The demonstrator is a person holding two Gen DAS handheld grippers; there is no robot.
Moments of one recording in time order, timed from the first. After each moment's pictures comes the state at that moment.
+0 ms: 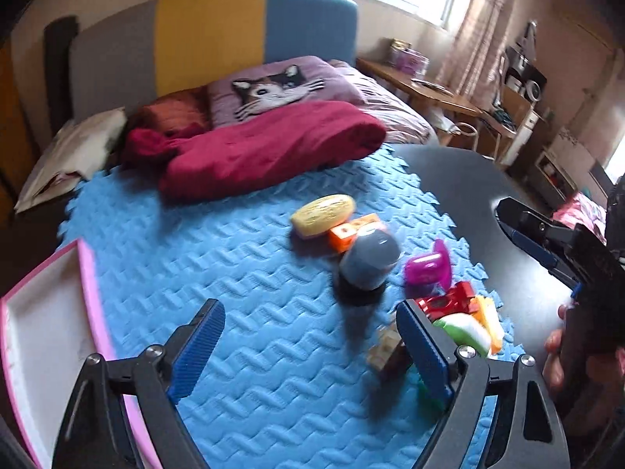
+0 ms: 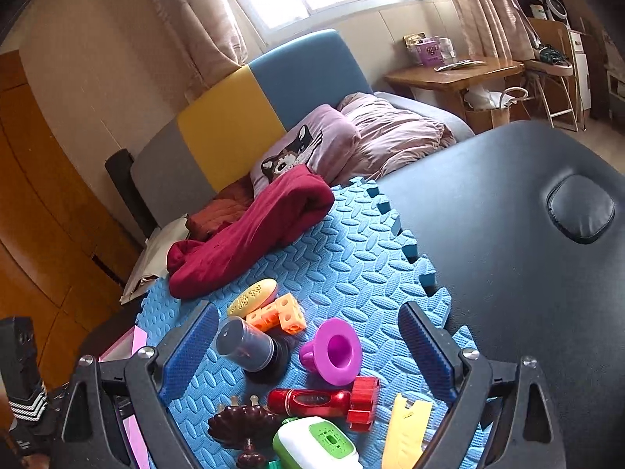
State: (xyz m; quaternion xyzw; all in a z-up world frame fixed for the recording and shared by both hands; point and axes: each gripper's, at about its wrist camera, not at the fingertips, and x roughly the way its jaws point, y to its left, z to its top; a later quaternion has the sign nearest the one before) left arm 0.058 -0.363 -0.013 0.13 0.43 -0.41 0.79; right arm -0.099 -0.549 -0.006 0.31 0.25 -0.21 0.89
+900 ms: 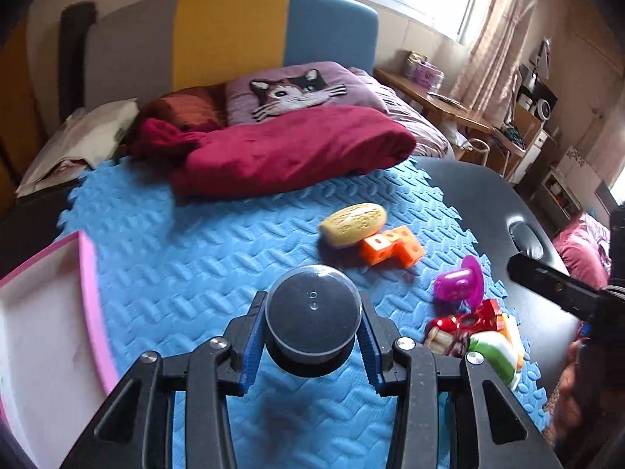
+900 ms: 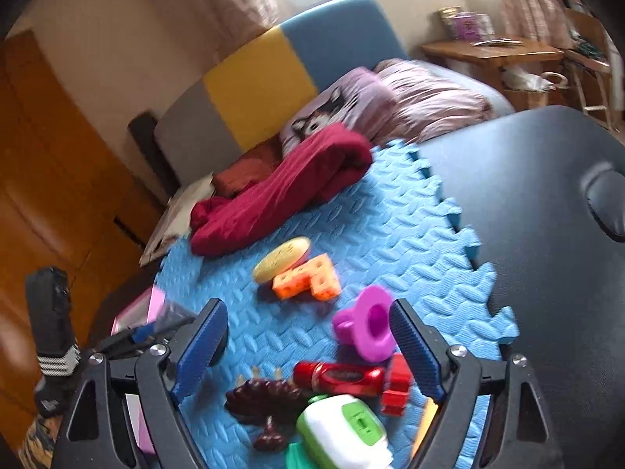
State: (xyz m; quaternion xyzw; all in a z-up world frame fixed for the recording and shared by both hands) left arm 0.085 -0.332 -0.030 0.10 0.43 -0.38 0.81; right arm -0.064 -0.522 -0.022 0.29 0.33 -0.10 0.89
